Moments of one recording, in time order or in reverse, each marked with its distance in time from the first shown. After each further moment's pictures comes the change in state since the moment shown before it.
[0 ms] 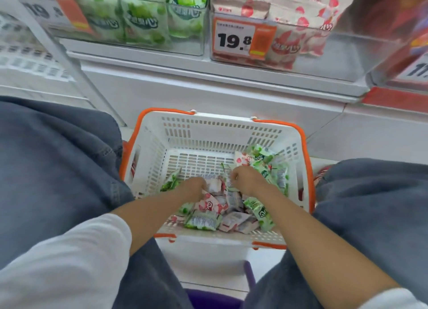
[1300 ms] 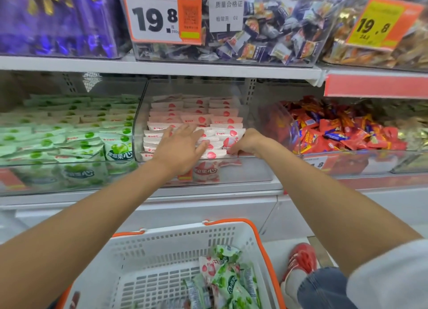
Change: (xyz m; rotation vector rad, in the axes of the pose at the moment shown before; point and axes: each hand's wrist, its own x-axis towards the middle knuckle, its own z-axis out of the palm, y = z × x) left_hand -0.047 0.207 -0.334 0.424 0.876 0.440; right_hand 0.002 0.033 -0.362 0.577 0.581 0.135
